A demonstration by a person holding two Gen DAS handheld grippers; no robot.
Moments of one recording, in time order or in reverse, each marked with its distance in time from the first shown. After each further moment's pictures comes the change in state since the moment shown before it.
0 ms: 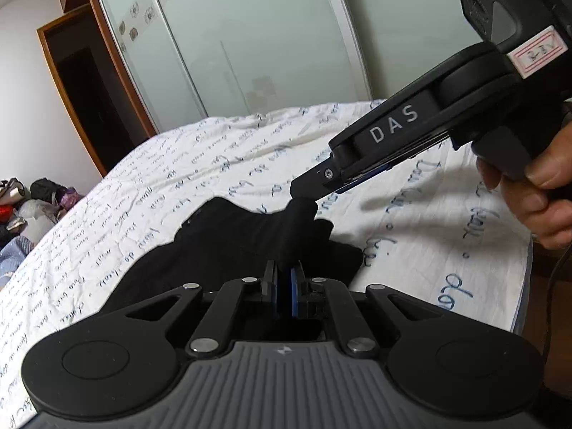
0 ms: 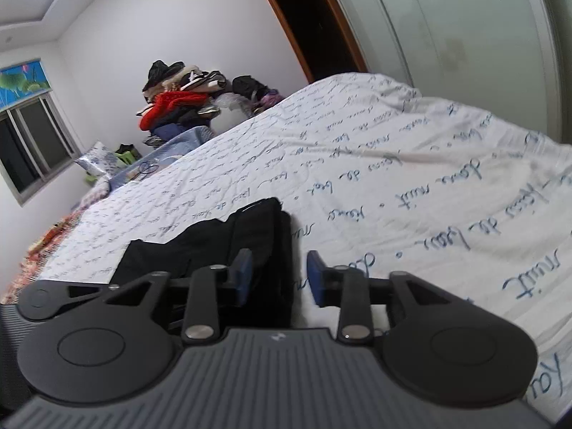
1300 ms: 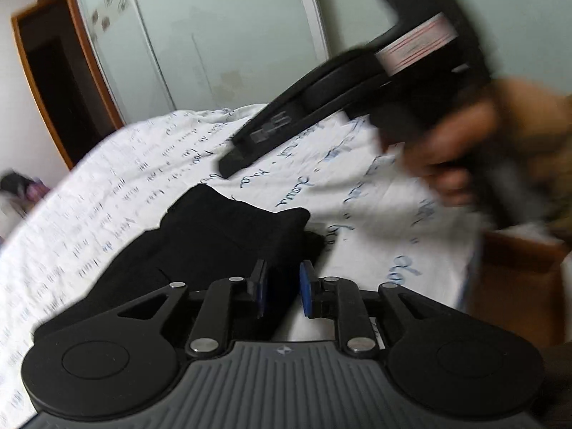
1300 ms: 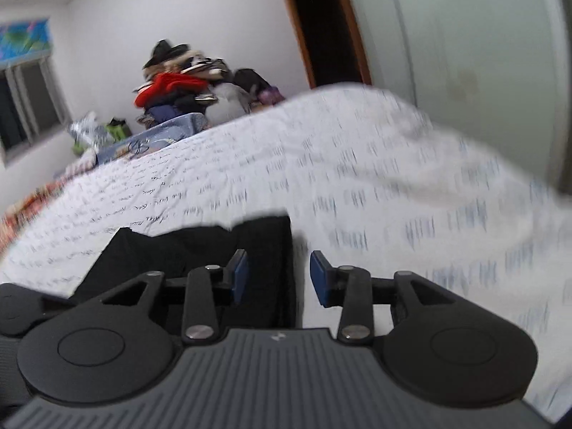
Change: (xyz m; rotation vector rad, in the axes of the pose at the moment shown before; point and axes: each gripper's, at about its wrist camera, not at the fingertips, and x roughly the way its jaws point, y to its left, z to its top) left arm -0.036 0.020 0.004 -0.037 0.025 -0.172; right arm 0.017 0.036 0.021 -0.210 -0.003 -0.080
